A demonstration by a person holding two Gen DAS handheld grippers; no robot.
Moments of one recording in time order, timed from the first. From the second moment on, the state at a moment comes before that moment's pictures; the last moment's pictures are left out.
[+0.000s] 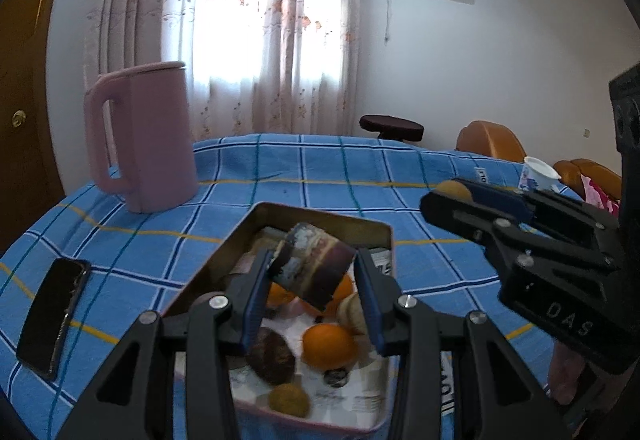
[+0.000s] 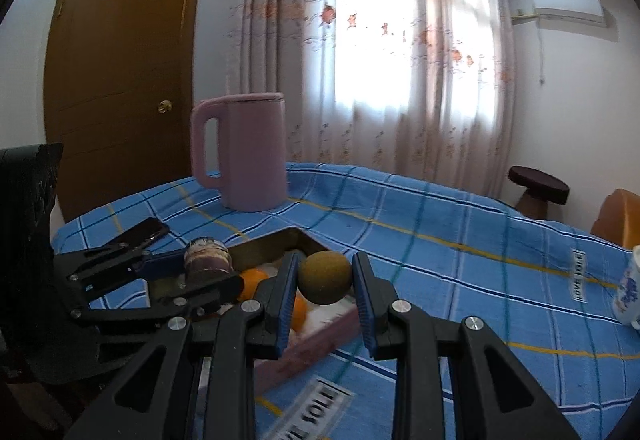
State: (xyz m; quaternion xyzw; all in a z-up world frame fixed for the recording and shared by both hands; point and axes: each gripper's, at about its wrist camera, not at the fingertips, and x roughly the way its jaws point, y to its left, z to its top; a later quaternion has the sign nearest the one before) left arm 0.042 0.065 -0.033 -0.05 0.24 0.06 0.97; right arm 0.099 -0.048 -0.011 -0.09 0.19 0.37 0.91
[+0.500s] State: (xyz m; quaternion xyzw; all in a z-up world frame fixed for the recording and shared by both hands) left arm 0.030 0.090 -0.046 -0.05 0.26 0.07 0.96; right arm 0.108 -0.004 -0.040 -0.12 0.27 0.39 0.87
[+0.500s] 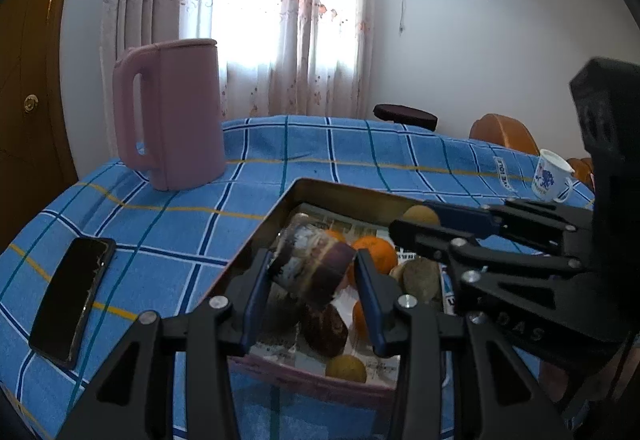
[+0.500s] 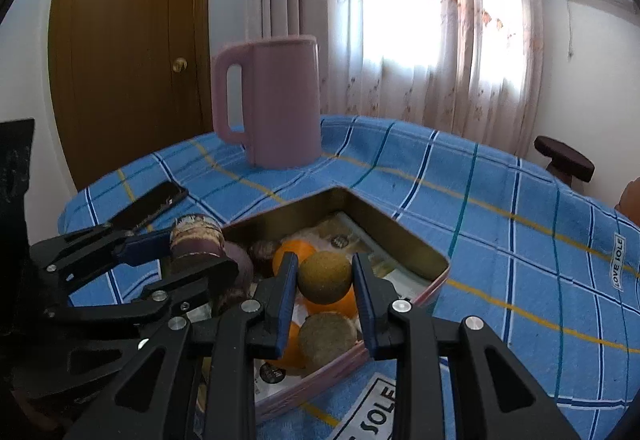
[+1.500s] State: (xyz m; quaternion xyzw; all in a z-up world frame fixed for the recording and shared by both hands) left arm -0.008 0.088 -0.016 -0.05 0.21 0.08 0.97; right arm 0.095 -0.033 -0.023 -0.10 0.27 0.36 0.89
